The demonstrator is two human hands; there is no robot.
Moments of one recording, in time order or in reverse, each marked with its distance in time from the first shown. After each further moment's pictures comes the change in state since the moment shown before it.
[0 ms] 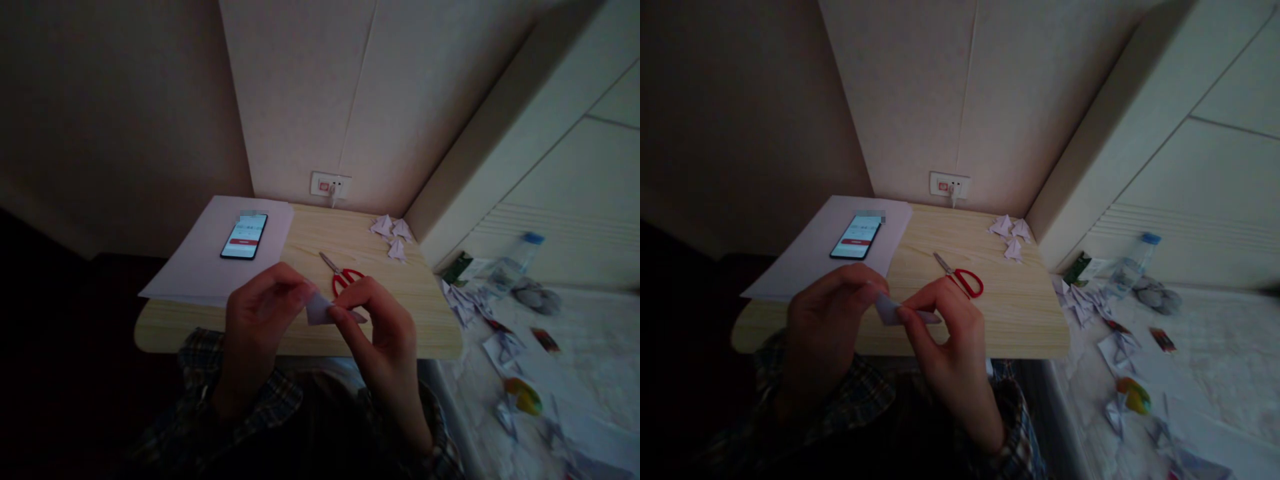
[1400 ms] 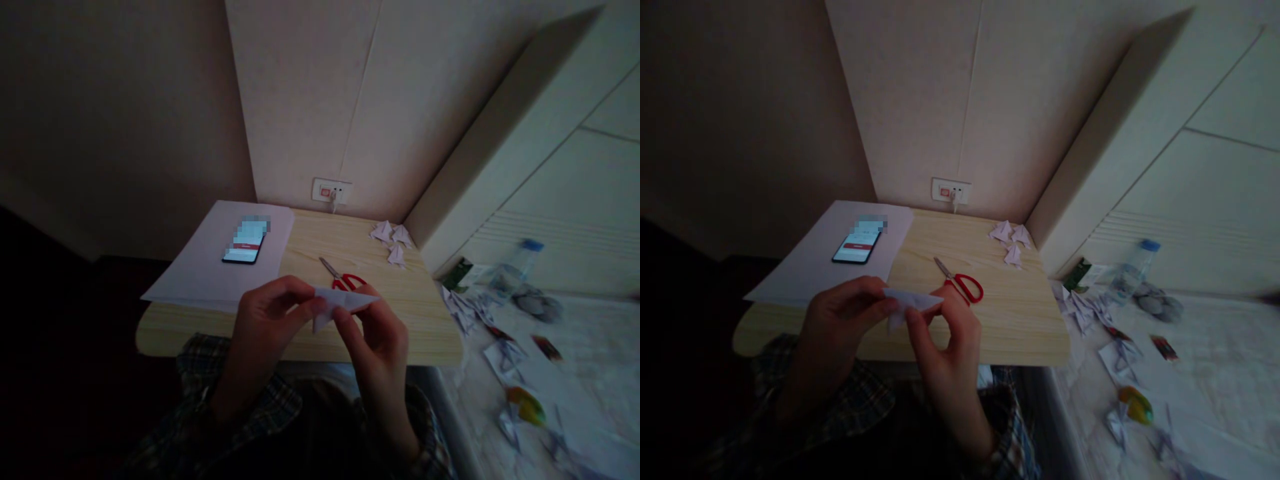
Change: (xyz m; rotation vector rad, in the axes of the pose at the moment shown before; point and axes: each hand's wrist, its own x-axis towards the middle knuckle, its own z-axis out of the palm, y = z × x) left_hand 0.004 -0.004 -0.003 0.000 -0.085 -0.219; right_hand -0.010 0.010 0.012 0.051 0.147 0.122
